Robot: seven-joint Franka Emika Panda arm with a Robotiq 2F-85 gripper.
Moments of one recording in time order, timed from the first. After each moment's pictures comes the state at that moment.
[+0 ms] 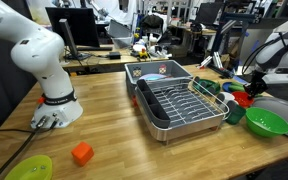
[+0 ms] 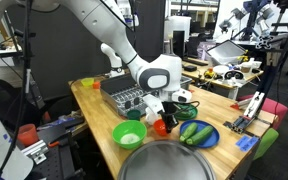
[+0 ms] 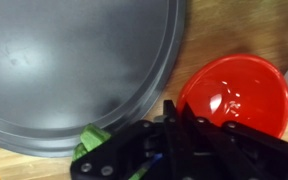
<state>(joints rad) -0.18 0.62 -0.09 -1.95 0.02 2.56 -0.06</state>
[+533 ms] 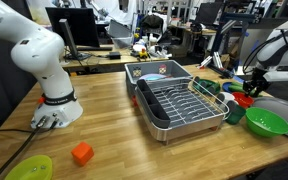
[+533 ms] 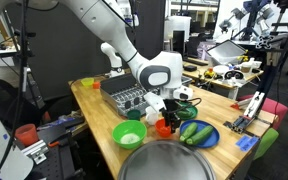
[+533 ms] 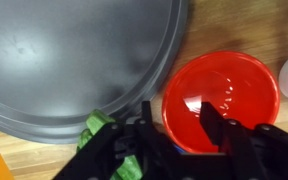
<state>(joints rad) -0.19 0.60 -0.10 -1.95 0.01 2.56 -0.07</state>
